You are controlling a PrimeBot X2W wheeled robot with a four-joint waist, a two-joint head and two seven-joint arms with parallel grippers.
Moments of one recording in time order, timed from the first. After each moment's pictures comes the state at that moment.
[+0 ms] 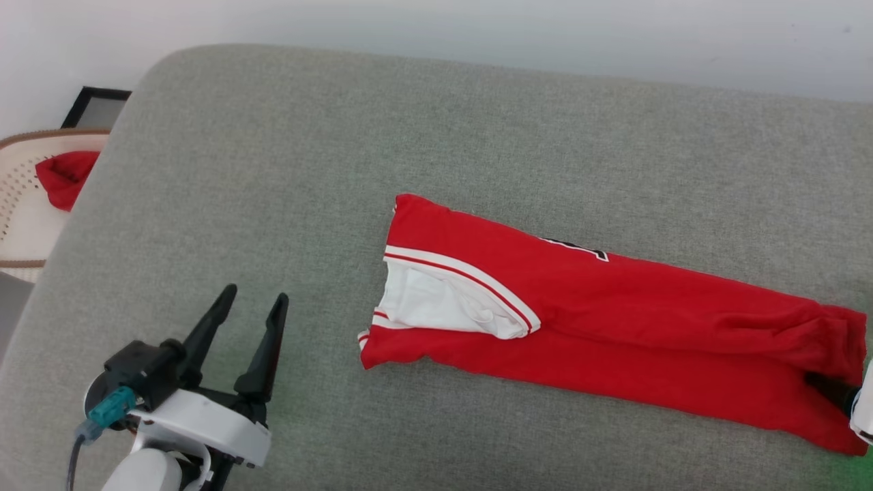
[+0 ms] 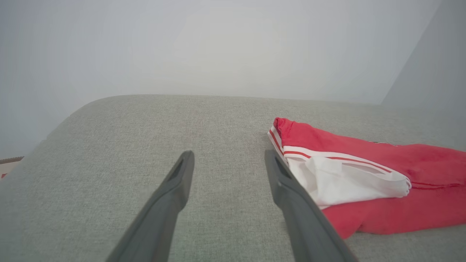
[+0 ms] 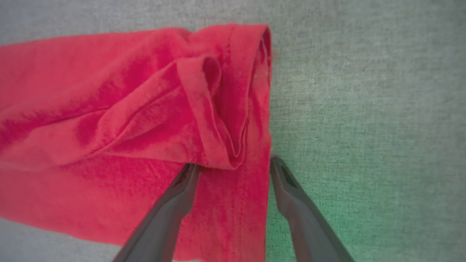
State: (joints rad) left arm -0.20 0.42 -0.25 0.21 -0.53 -0.13 -0.26; right arm -0.26 -0.28 -0.30 0.23 0.45 0.13 0.98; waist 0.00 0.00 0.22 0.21
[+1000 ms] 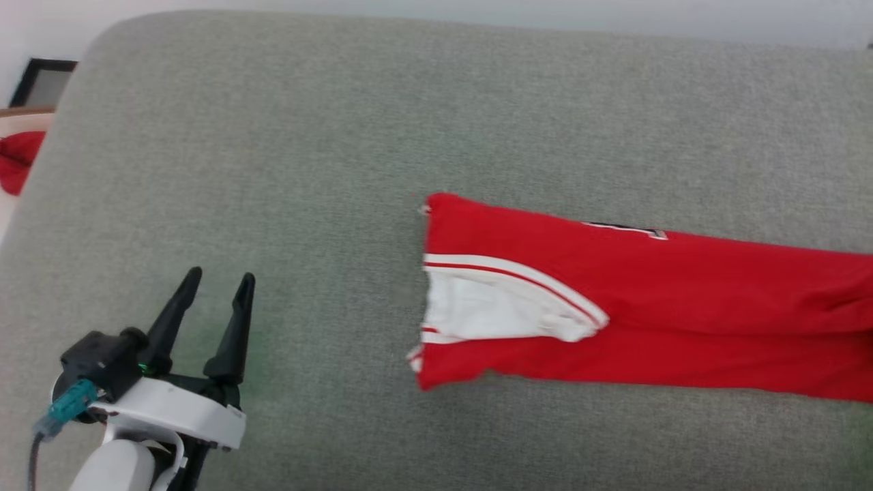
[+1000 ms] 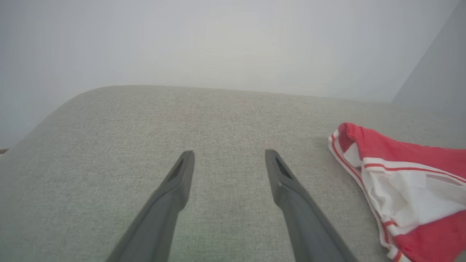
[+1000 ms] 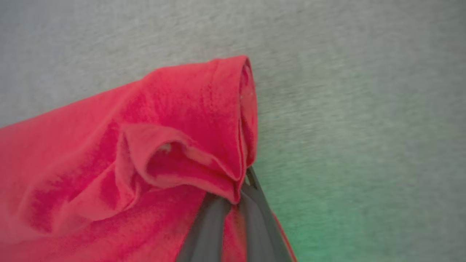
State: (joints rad) left arm -0.21 0.42 -0.18 0.19 -0.54 -0.13 -0.26; right arm -0.33 -0.27 -0.48 0.20 0.37 0.13 0.85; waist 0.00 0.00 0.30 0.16
